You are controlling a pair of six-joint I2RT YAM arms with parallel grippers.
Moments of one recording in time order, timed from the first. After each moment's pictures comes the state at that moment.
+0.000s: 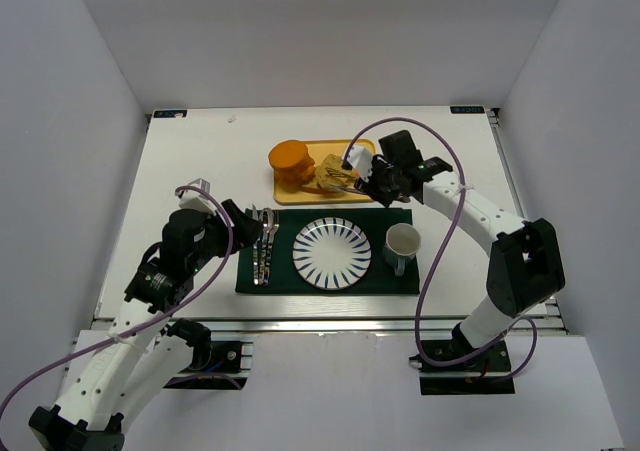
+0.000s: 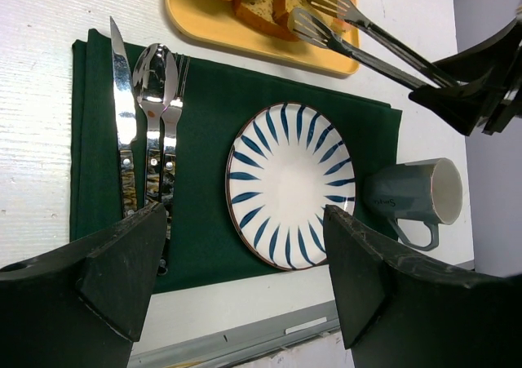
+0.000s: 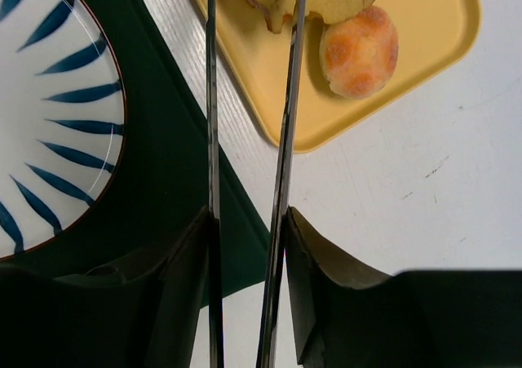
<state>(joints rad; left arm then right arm) -0.41 0.65 0.69 -0.50 -0.02 -0.68 0.51 1.61 1.28 -0.54 -0.16 -0.69</state>
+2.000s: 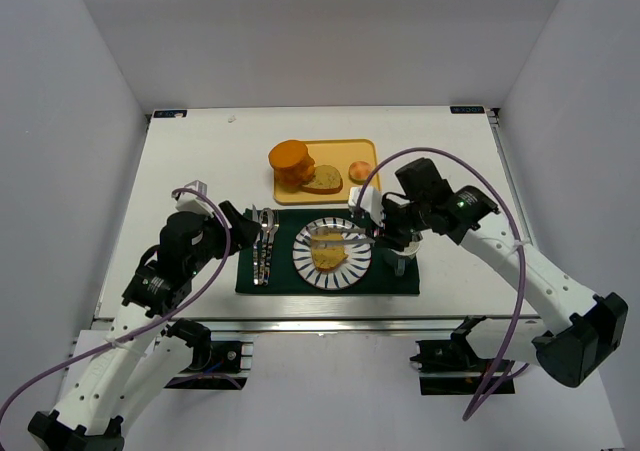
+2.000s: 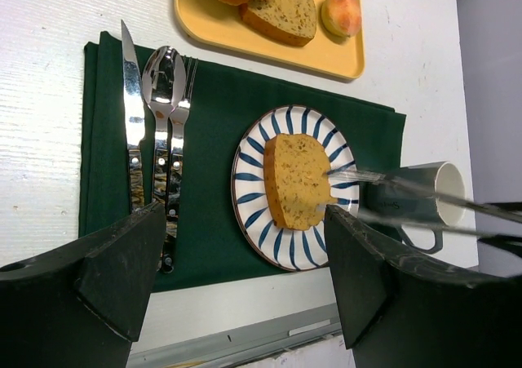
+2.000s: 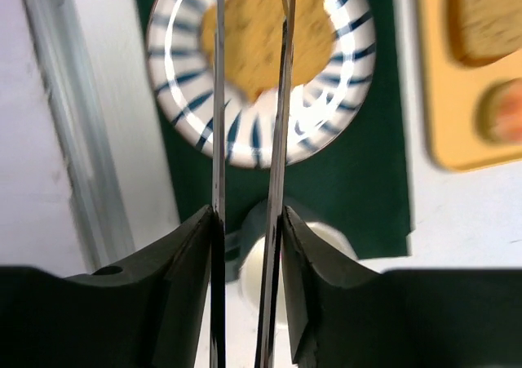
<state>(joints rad) -0.41 0.62 0.69 -0.52 -0.05 -0.68 0.67 1.20 1.16 -0.94 -0.42 -0.74</state>
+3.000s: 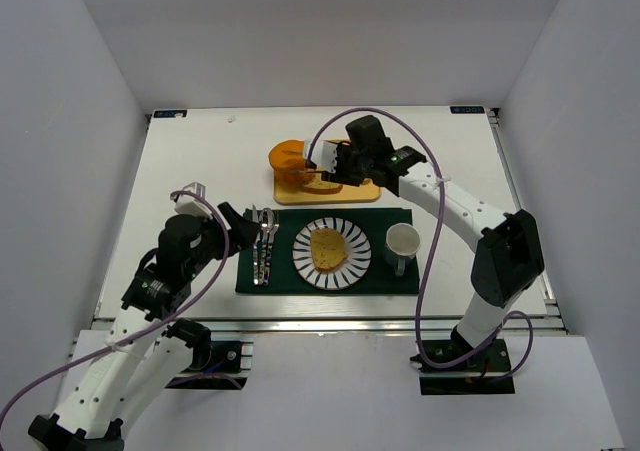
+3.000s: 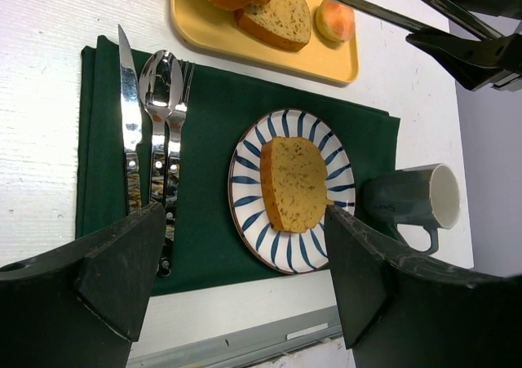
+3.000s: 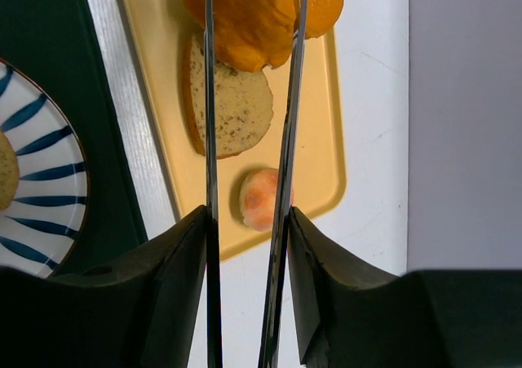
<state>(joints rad) -0.41 0.59 0.67 -0.51 -0.05 -0.69 0.67 1.71 1.49 -0.47 -0.15 -0.93</state>
